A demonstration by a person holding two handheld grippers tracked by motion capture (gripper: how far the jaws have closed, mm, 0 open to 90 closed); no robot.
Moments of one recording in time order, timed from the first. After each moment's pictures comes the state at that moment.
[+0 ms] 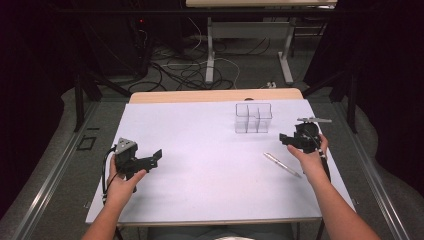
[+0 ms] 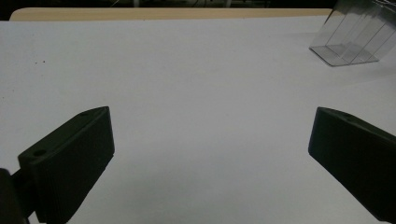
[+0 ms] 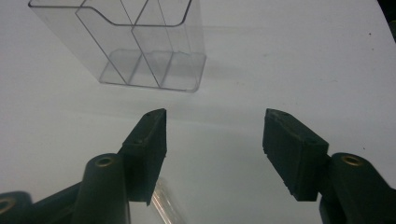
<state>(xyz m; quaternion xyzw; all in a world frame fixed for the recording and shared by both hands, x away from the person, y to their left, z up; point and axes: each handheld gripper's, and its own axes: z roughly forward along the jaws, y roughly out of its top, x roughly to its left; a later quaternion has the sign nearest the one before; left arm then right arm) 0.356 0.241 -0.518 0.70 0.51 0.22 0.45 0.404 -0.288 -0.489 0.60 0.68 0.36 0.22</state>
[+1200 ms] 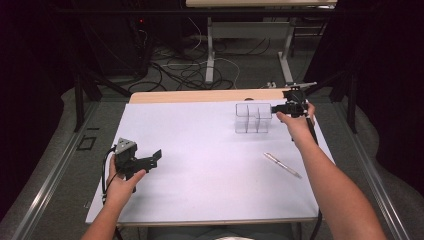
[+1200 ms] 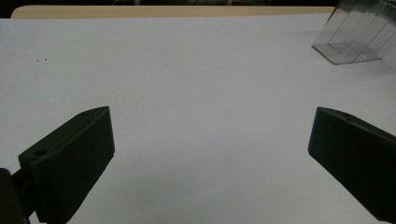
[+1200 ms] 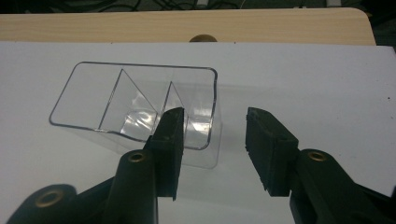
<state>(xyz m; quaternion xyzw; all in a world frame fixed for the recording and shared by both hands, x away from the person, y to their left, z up) 0.356 0.242 -0.520 0.70 0.51 0.22 0.45 0.487 -0.259 -0.437 0.63 0.67 0.33 0.20</state>
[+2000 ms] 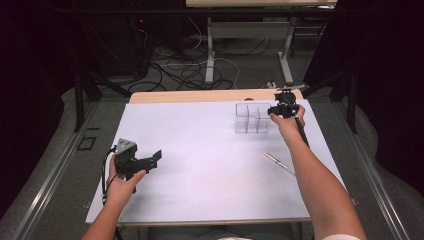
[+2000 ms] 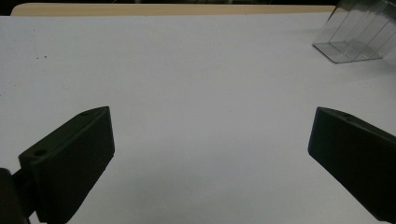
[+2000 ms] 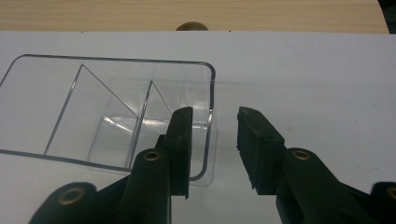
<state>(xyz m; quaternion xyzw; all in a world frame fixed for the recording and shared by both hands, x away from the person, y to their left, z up) 0.355 0.242 -0.520 0.70 0.52 0.22 0.45 0.514 -0.247 -0.470 0.64 0.67 0.30 0.21</state>
